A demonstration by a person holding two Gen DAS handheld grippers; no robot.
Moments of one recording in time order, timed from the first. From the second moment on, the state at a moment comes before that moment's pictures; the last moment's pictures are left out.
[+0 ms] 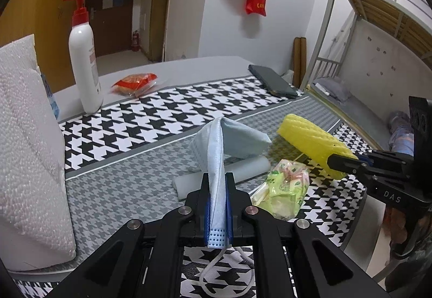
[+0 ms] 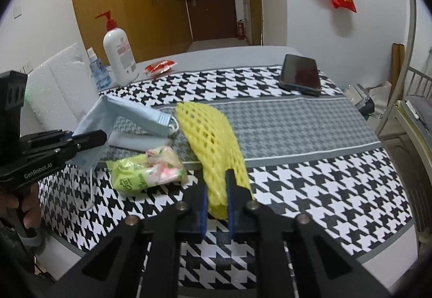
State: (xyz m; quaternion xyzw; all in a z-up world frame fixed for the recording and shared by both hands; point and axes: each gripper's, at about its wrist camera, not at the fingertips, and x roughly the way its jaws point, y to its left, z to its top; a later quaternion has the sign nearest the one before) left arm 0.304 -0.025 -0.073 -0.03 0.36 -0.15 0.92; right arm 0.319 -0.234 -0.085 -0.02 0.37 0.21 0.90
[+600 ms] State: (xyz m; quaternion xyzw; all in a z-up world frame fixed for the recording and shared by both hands) left arm 0.275 -0.029 -0.036 -0.02 0.31 -0.15 0.94; right arm 0.288 -0.246 -0.049 -0.02 0.34 0.20 0.92
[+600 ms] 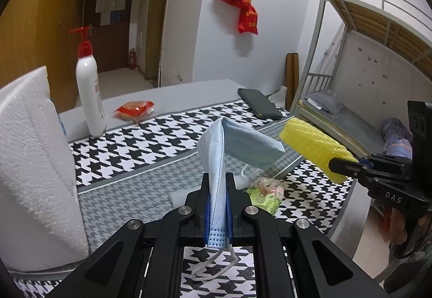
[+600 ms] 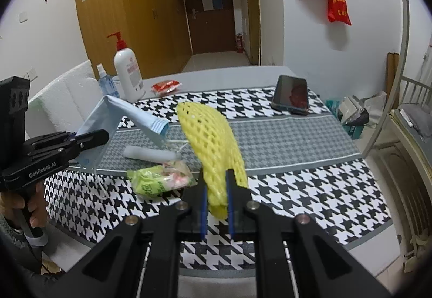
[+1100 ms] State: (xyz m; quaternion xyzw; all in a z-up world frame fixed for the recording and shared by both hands) left arm 0.230 -0.029 0.001 -0.02 0.26 -0.13 0.96; right arm 0.258 -0.248 -0.022 -0.03 0.30 0.22 0.93
